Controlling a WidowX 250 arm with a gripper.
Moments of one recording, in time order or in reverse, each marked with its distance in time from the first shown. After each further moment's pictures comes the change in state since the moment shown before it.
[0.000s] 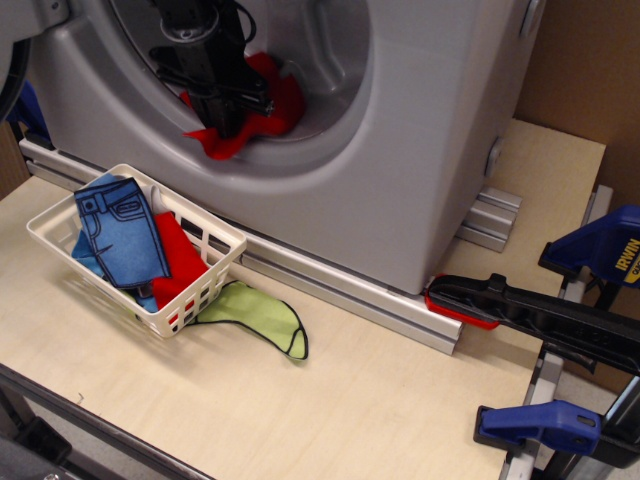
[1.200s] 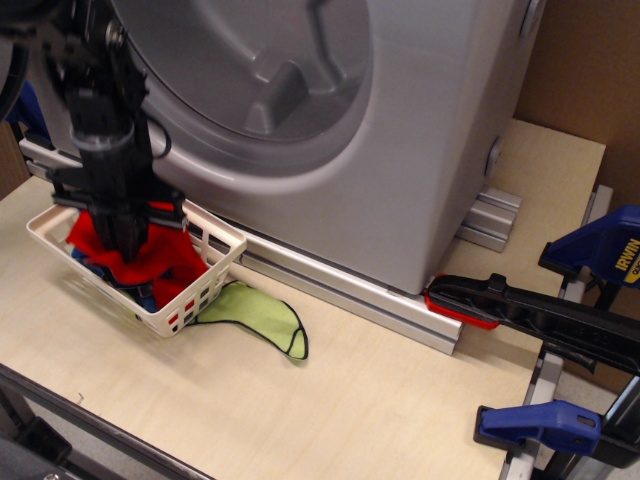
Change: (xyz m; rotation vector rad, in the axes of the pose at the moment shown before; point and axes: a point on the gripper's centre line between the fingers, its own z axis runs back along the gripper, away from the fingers) arm -0.124 0.022 -0.021 0.027 0.312 0.210
